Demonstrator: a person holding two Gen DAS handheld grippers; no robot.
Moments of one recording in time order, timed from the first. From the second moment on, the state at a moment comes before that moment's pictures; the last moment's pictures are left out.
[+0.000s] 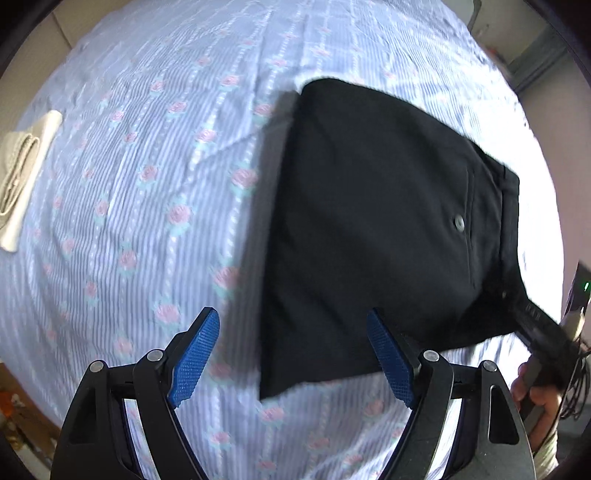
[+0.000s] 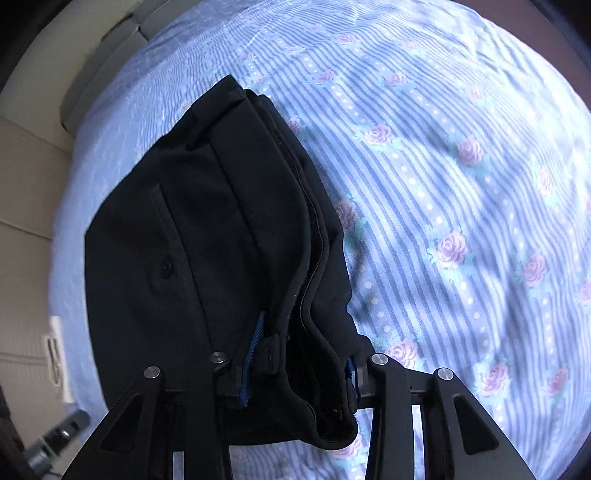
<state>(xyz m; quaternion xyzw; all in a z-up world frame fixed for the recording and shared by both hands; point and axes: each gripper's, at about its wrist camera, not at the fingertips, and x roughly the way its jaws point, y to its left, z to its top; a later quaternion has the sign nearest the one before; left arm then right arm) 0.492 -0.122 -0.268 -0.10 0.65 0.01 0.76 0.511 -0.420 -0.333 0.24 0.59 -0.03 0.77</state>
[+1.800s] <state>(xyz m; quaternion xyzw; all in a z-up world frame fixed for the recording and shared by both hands) 0.586 -0.127 -0.215 -0.11 0.59 -0.26 0.76 0.481 -0.405 -0.258 0.25 0.53 -0.03 0.81</state>
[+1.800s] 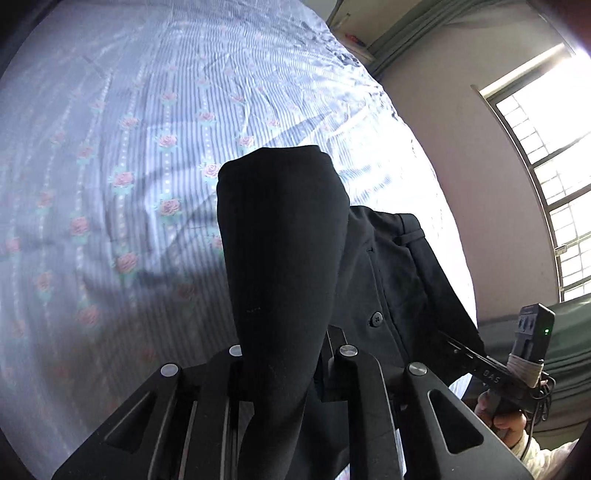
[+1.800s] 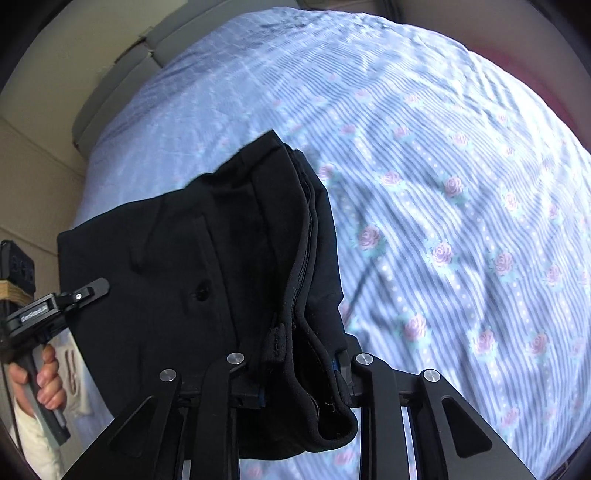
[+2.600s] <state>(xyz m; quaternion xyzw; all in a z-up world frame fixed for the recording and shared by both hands) 0.271 0.015 -0.069 -0.21 0.51 -0.05 0.83 0.307 -0.278 -0.091 0.10 0.50 0.21 0.83</state>
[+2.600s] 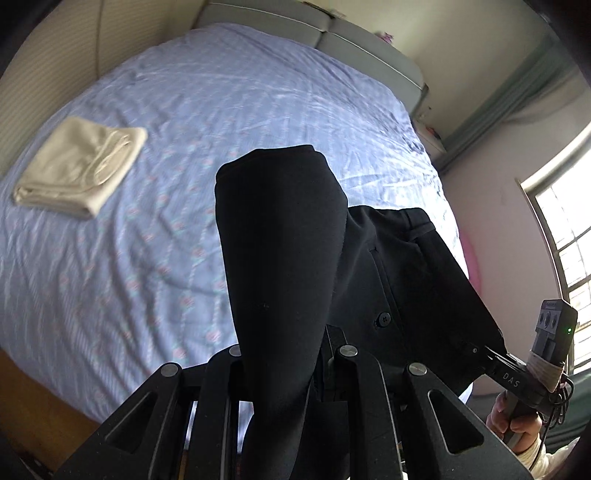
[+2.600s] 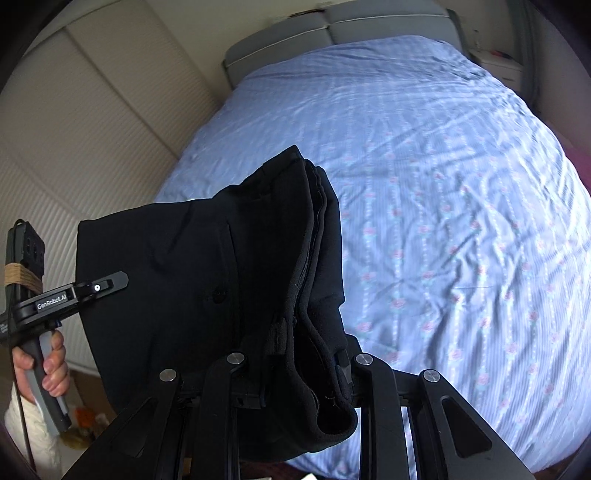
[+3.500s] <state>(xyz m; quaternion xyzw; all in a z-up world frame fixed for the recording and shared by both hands) 0.197 0.343 -0.034 -0.22 0.46 0.02 0.86 0.247 0.077 -0.041 0.05 0.47 0.30 0.83</state>
